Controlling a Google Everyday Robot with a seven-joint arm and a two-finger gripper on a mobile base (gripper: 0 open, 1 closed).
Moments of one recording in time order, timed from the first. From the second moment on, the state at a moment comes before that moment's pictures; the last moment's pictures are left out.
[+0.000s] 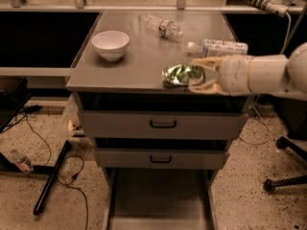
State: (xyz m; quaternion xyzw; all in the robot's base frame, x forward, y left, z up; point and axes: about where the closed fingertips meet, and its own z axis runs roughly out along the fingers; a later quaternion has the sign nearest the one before) arm 0.596 -0.131 0.886 -0.69 0.47 -0.05 0.54
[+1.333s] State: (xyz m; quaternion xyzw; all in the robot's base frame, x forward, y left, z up) arm 0.685 -0.108 0.897 -0.65 0.50 0.01 0.57
